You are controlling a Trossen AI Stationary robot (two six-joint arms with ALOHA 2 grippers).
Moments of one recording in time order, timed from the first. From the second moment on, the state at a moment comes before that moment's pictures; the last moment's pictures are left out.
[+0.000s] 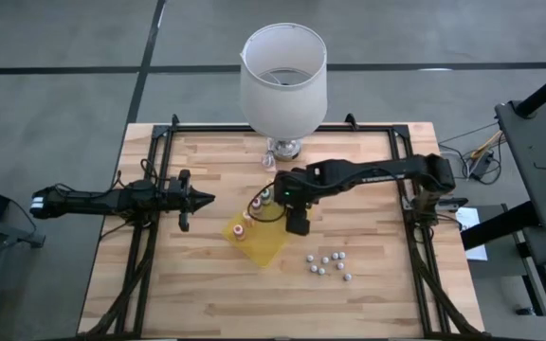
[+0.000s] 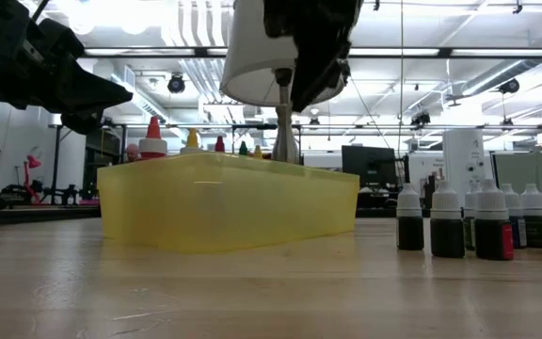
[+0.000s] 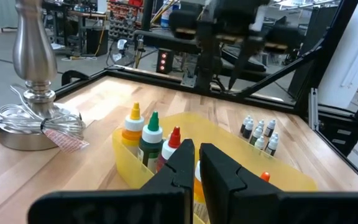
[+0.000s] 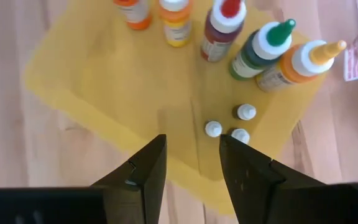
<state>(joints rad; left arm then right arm) 0.01 0.26 0.04 0.11 -0.10 -0.18 0.03 1.84 1.64 -0.94 -0.01 0.17</state>
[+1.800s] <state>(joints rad) 0.01 0.26 0.04 0.11 -0.10 -0.18 0.47 1.47 1.28 -0.92 -0.06 -0.05</state>
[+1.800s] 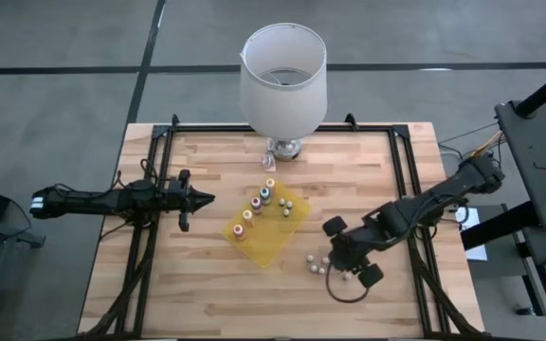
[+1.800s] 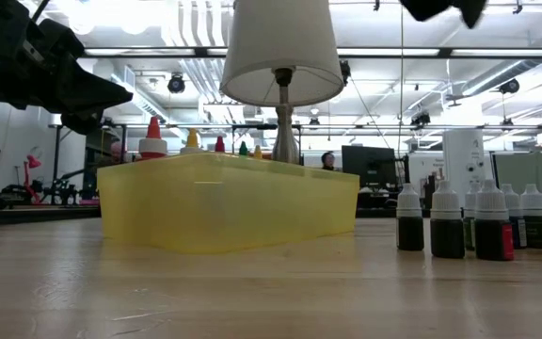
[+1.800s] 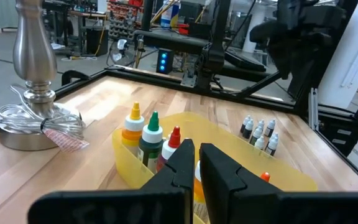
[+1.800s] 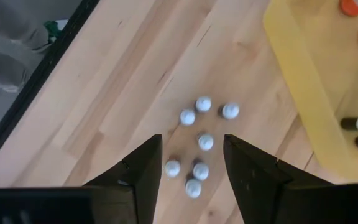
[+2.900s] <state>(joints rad) 0.01 0.26 0.04 0.11 -0.10 -0.18 0.67 1.39 1.05 -0.85 -0.05 0.12</state>
